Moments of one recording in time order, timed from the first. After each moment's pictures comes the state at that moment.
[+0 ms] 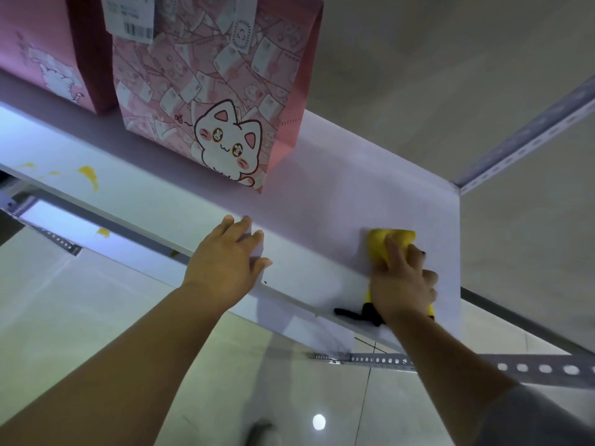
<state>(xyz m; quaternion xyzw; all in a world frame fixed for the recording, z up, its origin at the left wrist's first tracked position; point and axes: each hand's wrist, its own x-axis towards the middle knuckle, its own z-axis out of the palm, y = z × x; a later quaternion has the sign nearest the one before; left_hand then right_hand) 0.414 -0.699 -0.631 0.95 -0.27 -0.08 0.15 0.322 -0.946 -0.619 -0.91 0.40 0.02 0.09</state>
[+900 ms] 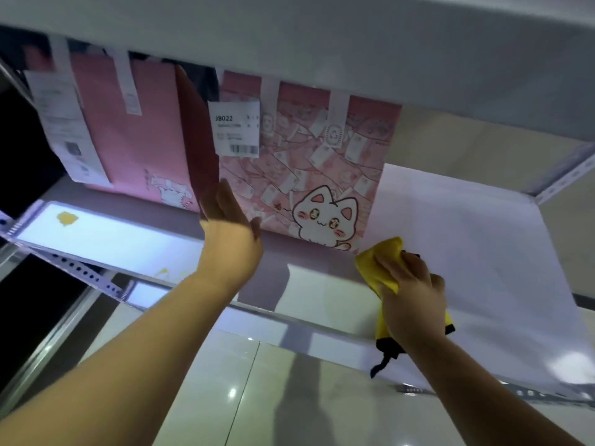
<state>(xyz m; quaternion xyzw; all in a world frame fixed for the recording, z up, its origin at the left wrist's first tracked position) 0.547 -0.595 -0.550 0.95 -0.15 0.05 0.26 0.399 -0.796 -0.597 -0.93 0.32 -0.06 0.16</state>
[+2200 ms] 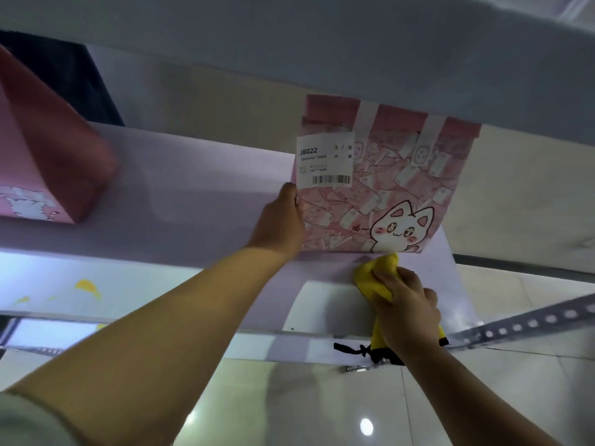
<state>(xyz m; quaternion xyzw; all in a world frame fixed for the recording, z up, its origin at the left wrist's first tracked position) 0.494 -0.774 -0.544 0.84 -0.29 -0.14 0.44 0.299 -0.882 -0.598 -0.88 0.44 -0.03 0.15</state>
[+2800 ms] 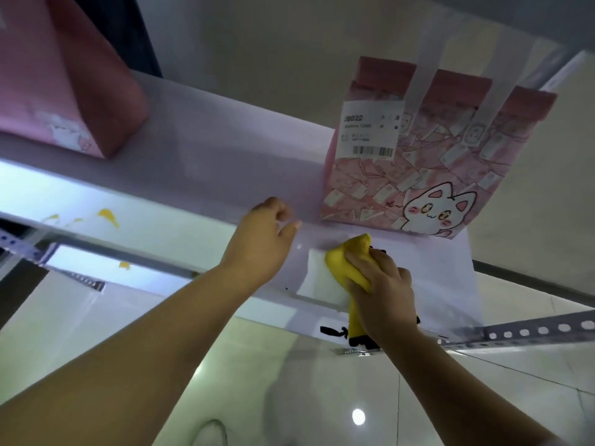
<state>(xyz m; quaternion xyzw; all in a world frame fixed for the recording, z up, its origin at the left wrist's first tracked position) 0.433 -0.721 -0.568 0.87 -0.18 -0.12 0.45 0.299 -0.873 -0.607 -0.93 0.29 -0.03 0.22</state>
